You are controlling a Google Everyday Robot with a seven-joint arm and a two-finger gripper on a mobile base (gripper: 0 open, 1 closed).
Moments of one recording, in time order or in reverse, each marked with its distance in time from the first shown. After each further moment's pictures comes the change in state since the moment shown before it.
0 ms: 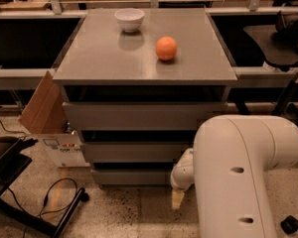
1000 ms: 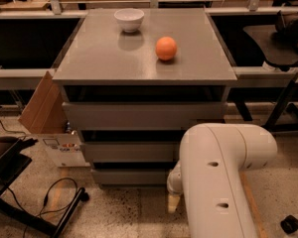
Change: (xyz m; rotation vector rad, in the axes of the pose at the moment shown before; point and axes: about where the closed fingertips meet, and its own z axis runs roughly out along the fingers) arm -0.002 0.006 0.067 -0.025 -0.011 -0.001
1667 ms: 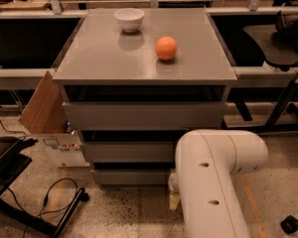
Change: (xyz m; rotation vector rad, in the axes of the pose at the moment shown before) arm 0.011 -0.020 0.038 0.067 0.000 -0.006
